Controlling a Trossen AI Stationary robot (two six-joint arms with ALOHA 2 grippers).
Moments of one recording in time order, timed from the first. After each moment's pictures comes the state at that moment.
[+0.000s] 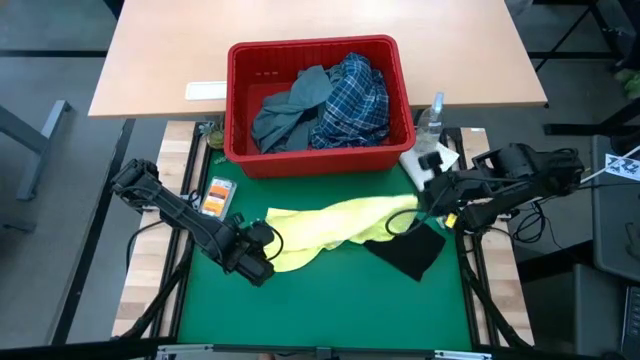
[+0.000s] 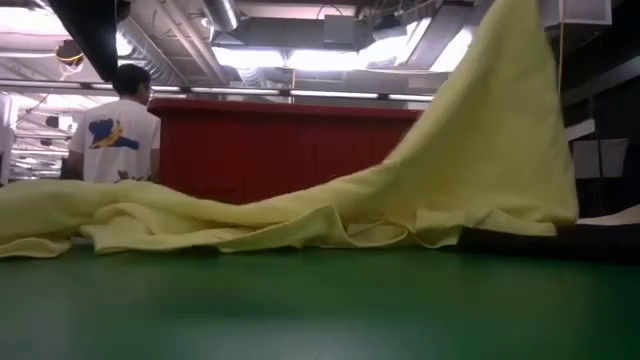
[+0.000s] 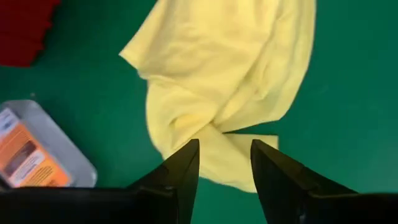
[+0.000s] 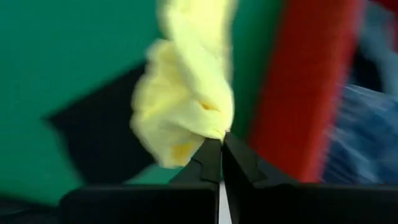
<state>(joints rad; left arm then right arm) -0.54 1.60 1.37 -1.29 -0.33 -1.12 0.30 1.29 1.72 -1.57 0.22 -0.27</state>
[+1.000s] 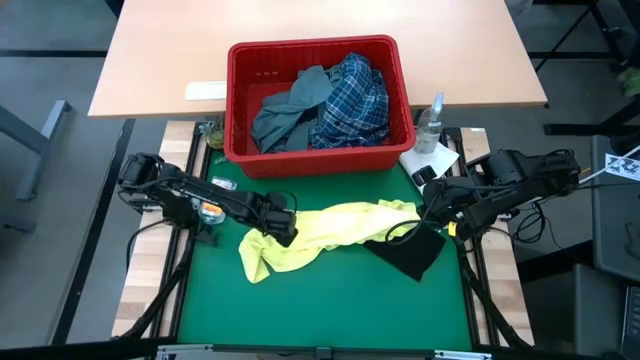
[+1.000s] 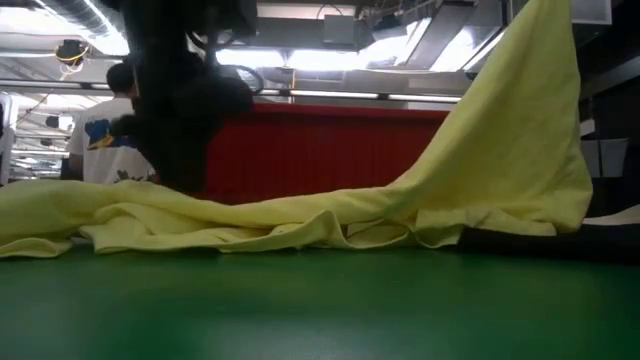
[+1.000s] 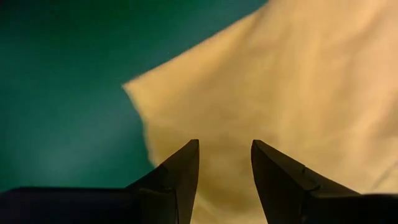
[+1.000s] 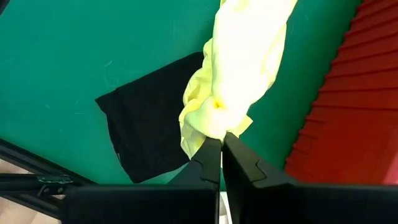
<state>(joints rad) -0.16 1.60 1.00 -0.78 -0.23 -1.14 0.30 1.29 1.65 -1.57 0.07 -0.32</state>
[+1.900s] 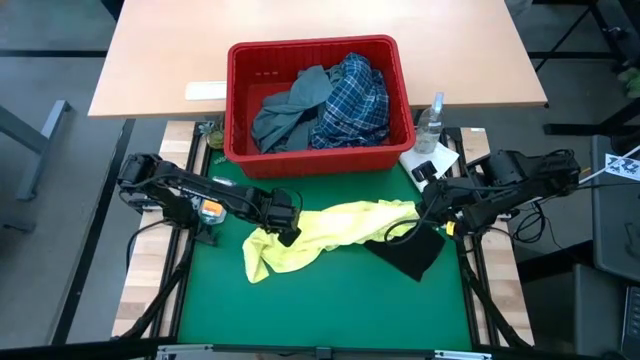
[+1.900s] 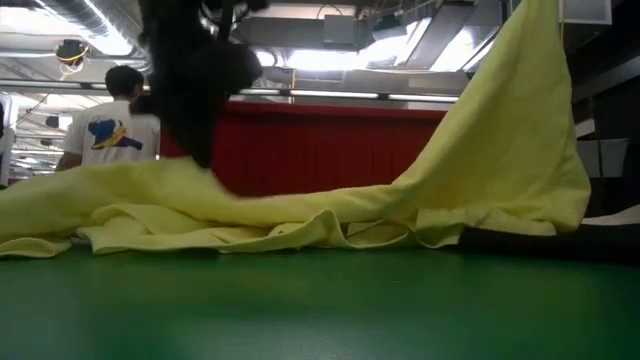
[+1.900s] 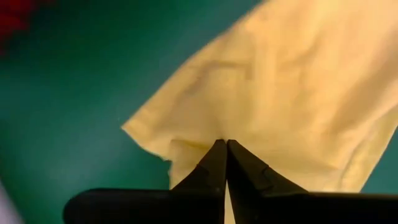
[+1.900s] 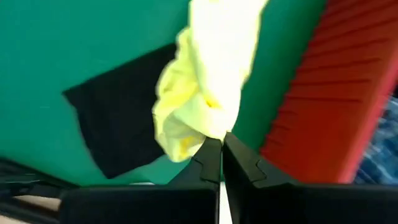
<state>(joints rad) -0.15 1.59 1.12 -0.91 -0.25 -1.03 0.30 1.29 1.65 -1.57 0.20 -0.35</state>
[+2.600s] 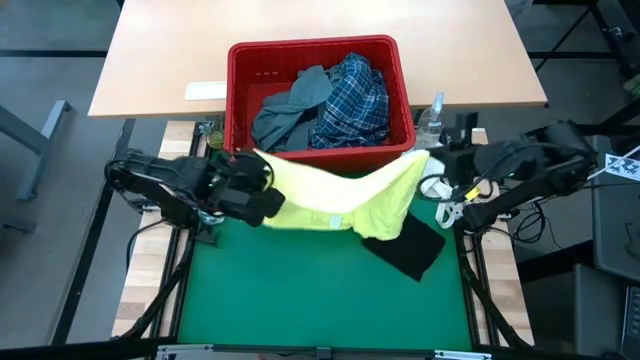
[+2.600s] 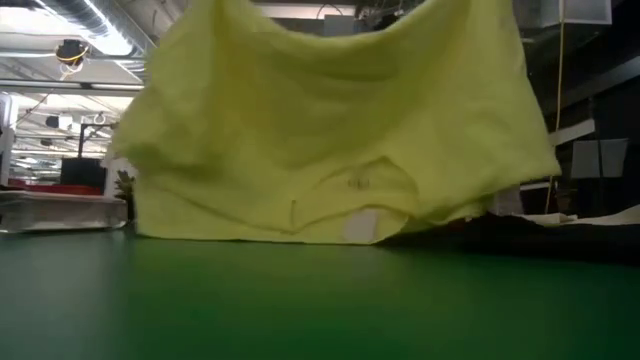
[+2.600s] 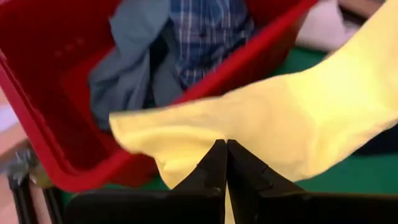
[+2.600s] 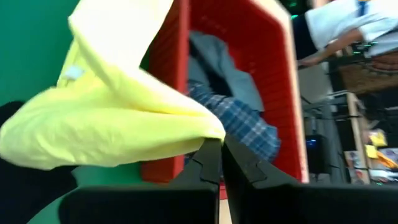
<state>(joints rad) -0.31 1.53 1.85 -1.57 -0.84 -1.09 0.30 1.28 2.02 -1.57 0.66 -0.35</state>
